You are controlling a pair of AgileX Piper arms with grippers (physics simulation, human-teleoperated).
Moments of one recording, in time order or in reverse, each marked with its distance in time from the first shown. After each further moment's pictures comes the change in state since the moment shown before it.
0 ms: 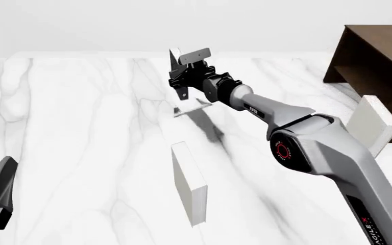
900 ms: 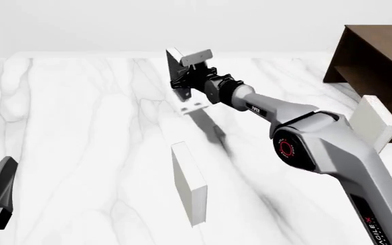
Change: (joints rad) left arm 0.000 0.000 0.000 0.000 0.000; right arm -0.004 -0.031 0.072 -0.034 -0.017
